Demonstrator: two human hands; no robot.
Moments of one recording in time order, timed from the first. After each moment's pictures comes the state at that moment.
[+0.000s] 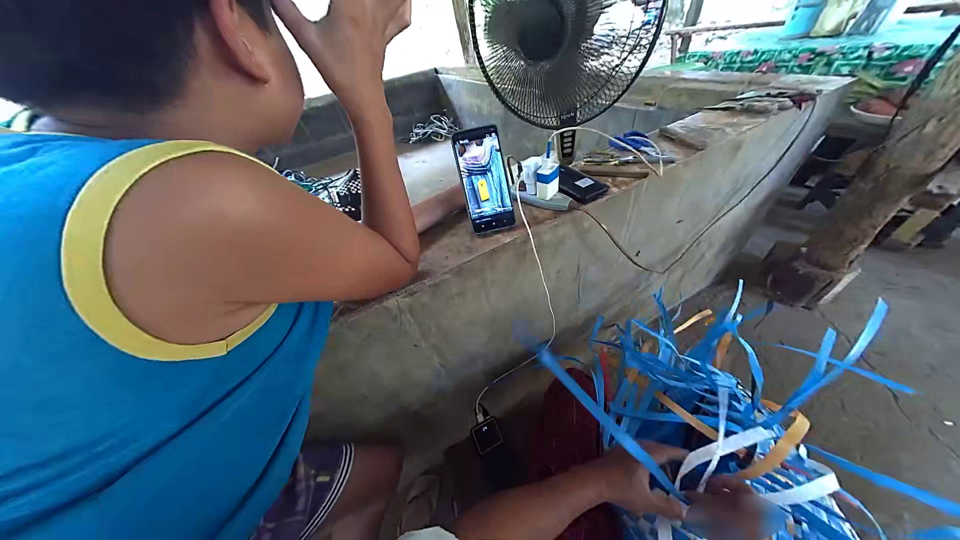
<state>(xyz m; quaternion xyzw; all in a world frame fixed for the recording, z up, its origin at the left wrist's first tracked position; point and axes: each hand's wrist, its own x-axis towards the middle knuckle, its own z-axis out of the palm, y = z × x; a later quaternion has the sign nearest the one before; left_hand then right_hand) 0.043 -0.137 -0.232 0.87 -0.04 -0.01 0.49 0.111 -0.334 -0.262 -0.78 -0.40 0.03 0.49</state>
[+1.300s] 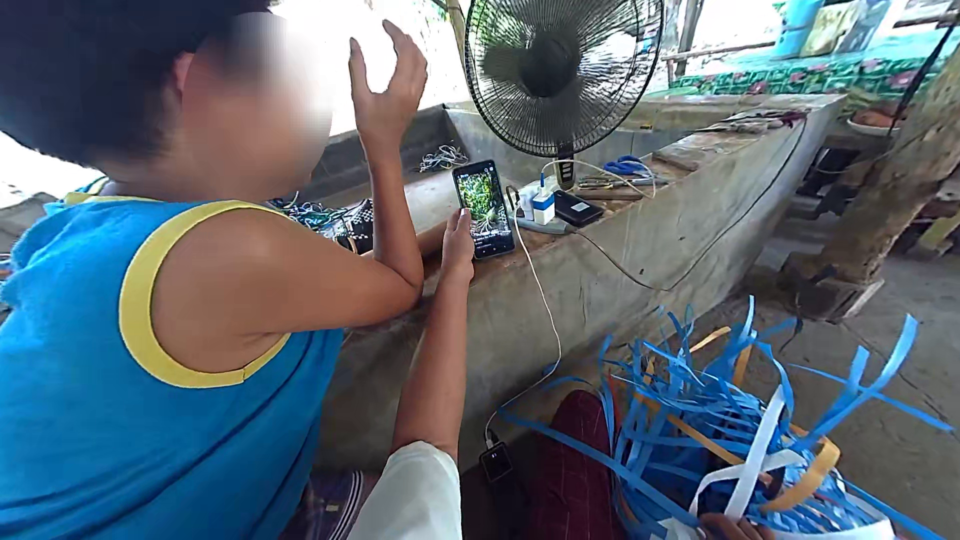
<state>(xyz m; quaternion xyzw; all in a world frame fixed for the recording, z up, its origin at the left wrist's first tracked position) 0.058 0.126 0.053 0.63 0.31 0.49 0.52 0.106 -0.321 -0.247 -0.87 -0.33 0.14 0.34</state>
